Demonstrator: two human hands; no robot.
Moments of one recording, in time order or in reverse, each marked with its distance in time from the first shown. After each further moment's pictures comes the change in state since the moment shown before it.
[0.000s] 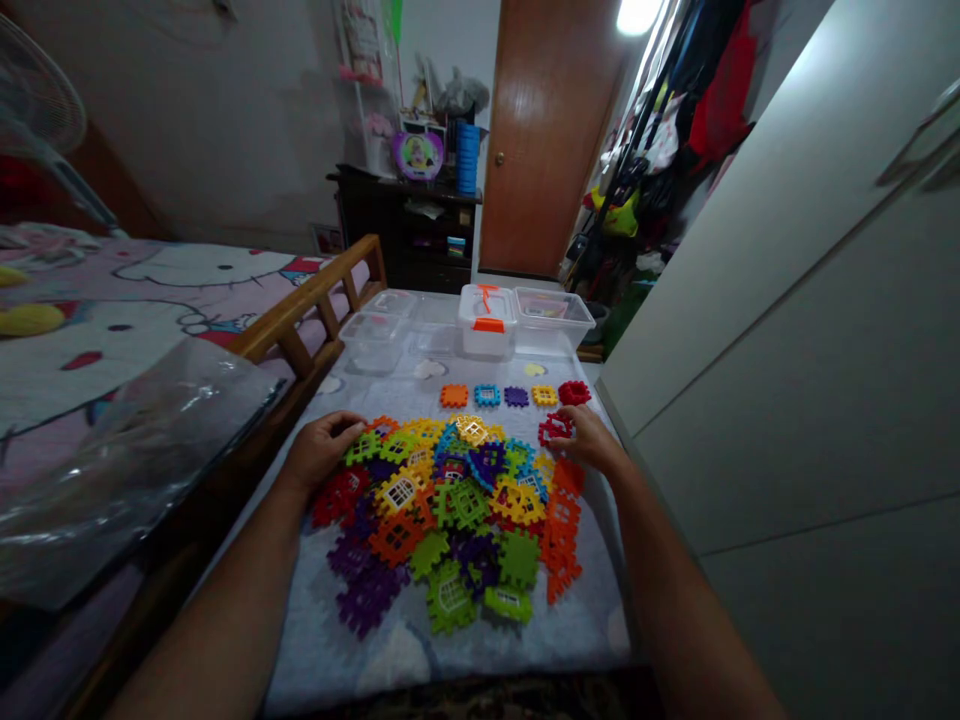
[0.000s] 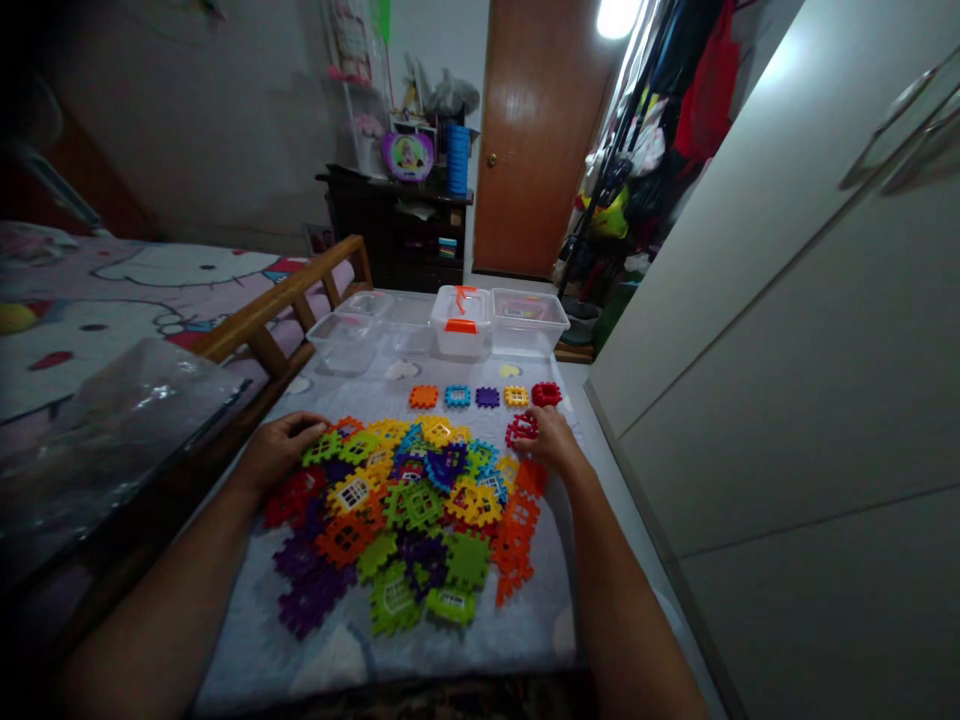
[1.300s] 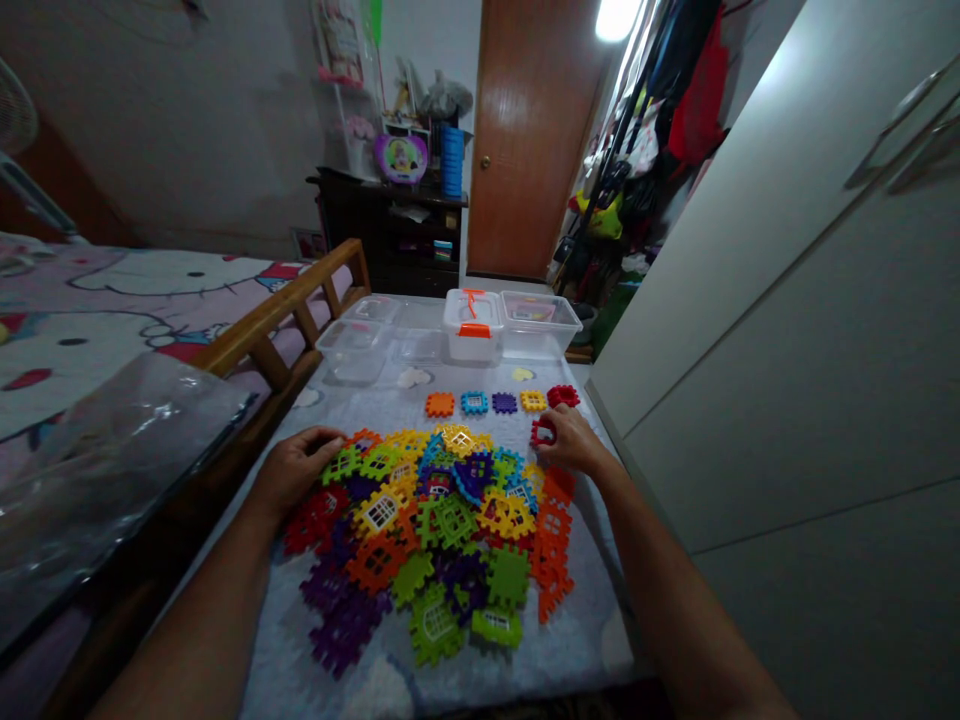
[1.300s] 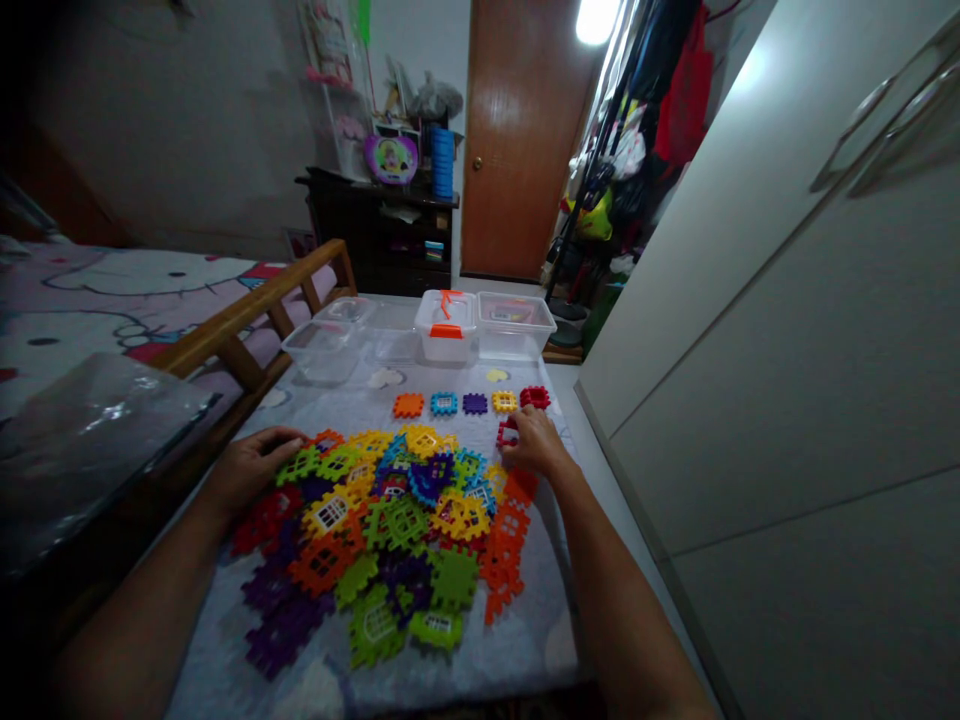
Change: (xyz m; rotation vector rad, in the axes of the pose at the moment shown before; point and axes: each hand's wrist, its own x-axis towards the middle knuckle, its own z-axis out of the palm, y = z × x) left_hand 0.000 0.004 -0.003 0.040 -0.007 -0.020; right_hand 0.011 -0.006 -0.002 -0.203 -0.030 -0.103
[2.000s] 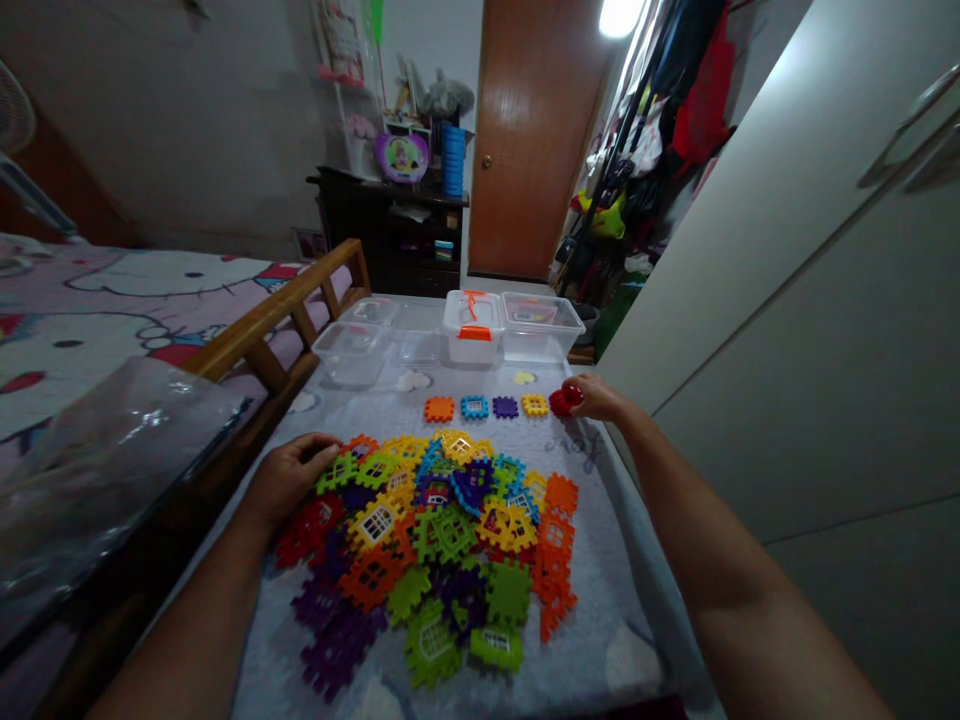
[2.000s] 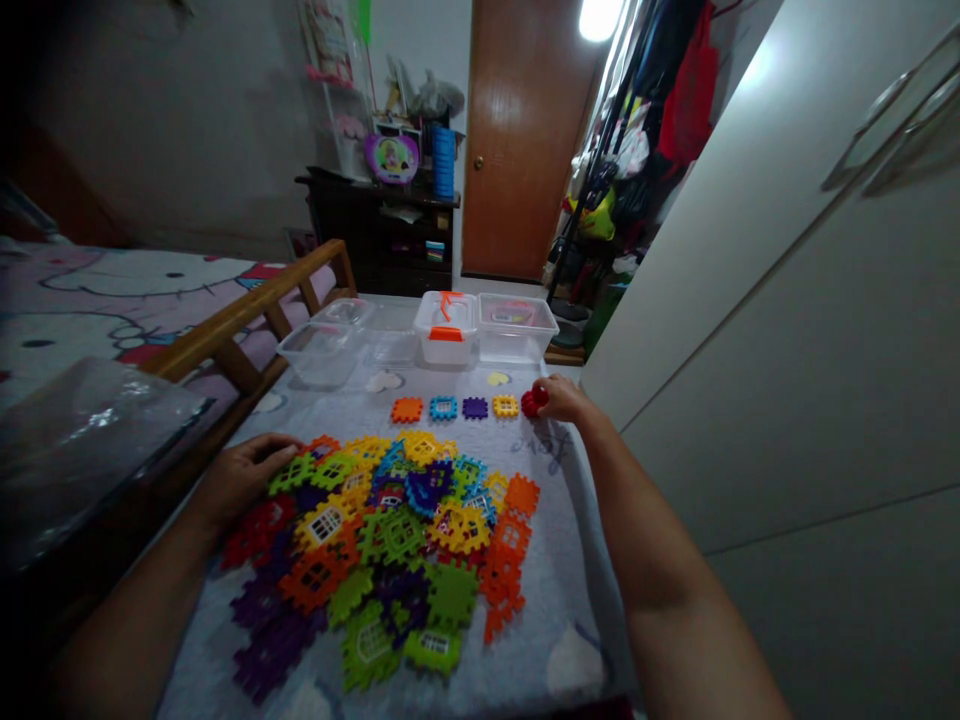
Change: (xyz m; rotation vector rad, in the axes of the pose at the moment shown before) left_hand 0.001 -0.006 0.000 0.004 -0.014 -0.020; right_hand 0.072 0.075 -0.033 -0.084 -0.151 0.092
